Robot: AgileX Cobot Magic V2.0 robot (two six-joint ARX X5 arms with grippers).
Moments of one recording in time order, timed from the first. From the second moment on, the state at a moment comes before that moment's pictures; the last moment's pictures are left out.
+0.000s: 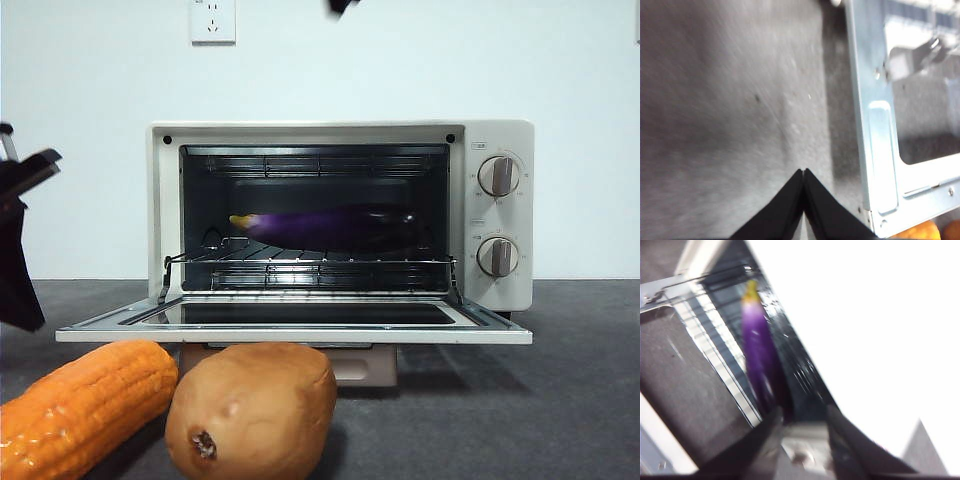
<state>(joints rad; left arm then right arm) -0.08 1.36 0.68 -0.36 0.45 -0.17 1.03 1.48 1.57 -0.89 0.64 -0.26</state>
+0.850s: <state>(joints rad) -0.08 1.54 0.68 -0.32 0.72 -0.16 1.03 1.17 1.57 -0.93 0.60 -0.23</state>
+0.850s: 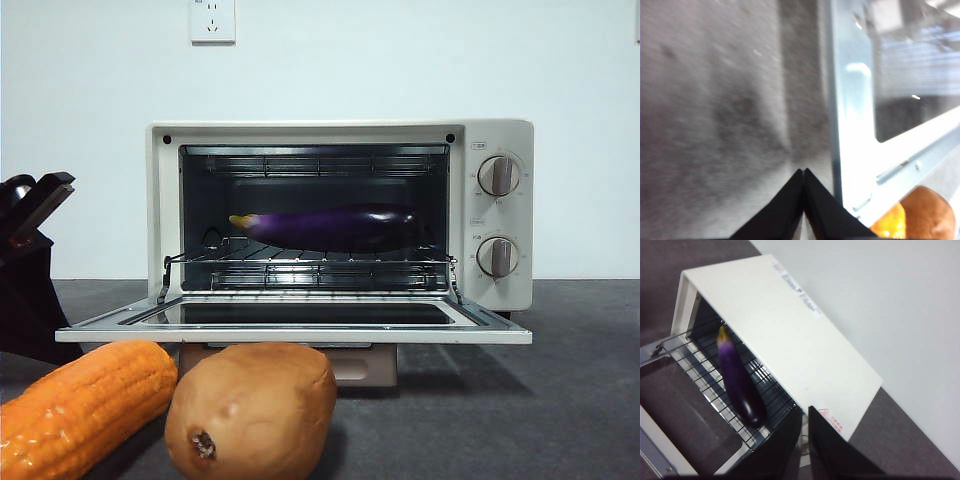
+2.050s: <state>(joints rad) -0.06 1.58 0.68 0.01 1.13 -0.15 1.03 0.99 1.57 -1.04 0.60 -0.18</state>
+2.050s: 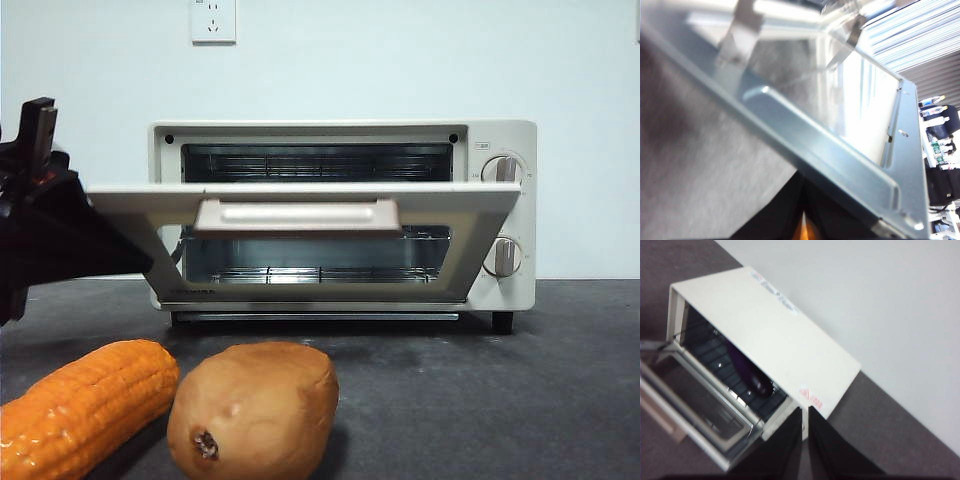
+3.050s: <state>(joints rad) -0.09 1.47 1.06 -0.02 0.93 -0.45 1.03 0.97 1.38 -1.21 0.49 -0.03</state>
